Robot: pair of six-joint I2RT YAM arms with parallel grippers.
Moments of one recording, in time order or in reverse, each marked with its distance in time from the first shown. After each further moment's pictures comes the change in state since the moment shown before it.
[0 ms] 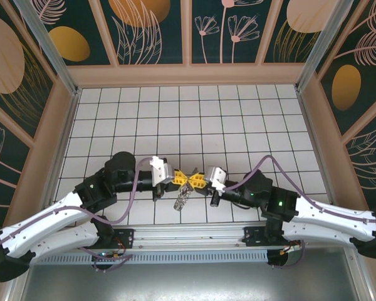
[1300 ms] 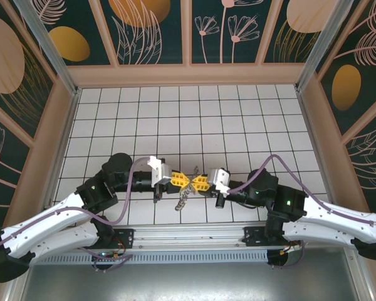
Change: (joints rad) left arm 0.000 -0.017 -0.052 0.169 0.113 -0.087; right arm -0.004 -0.044 0.053 -0.109 -0.070 -0.047
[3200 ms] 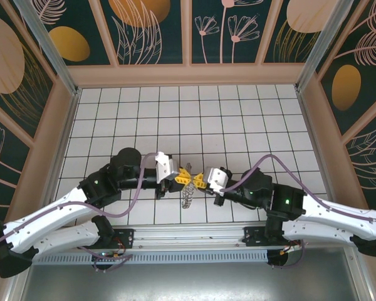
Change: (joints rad) left arm -0.002 0.103 0.147 -0.287 -0.129 0.065; right arm 0.029 0.087 0.064 -0.136 0.184 -0.027
